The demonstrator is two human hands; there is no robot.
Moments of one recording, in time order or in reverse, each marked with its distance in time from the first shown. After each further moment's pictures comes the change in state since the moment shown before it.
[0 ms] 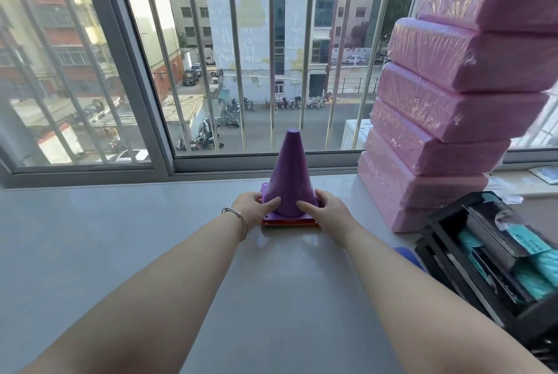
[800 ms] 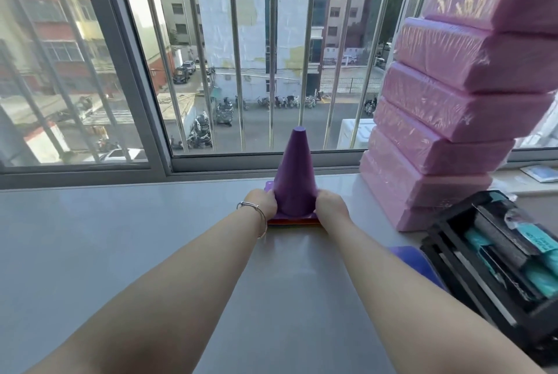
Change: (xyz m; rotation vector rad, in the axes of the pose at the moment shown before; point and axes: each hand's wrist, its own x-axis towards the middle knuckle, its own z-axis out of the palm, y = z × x) left_hand 0.016 0.017 0.011 0.153 0.124 -0.148; right_hand 0.015 -0.022 0.023 0.042 0.214 0.212
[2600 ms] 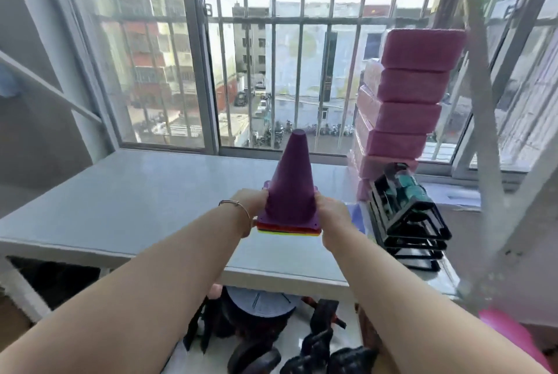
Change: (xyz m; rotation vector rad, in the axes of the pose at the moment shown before) left_hand -0.308 -0.001 0.000 -0.542 0.102 -0.144; right_hand -0.230 0.049 -0.119 0.427 -0.156 -0.017
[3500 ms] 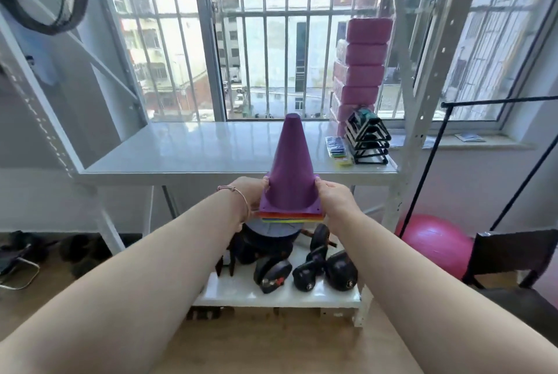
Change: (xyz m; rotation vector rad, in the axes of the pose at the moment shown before) left_hand -0.289 -0.134 -0.116 -0.002 -0.140 -0.005; right_hand -0.350 0.074 -0.028 -0.048 0.039 -0.078
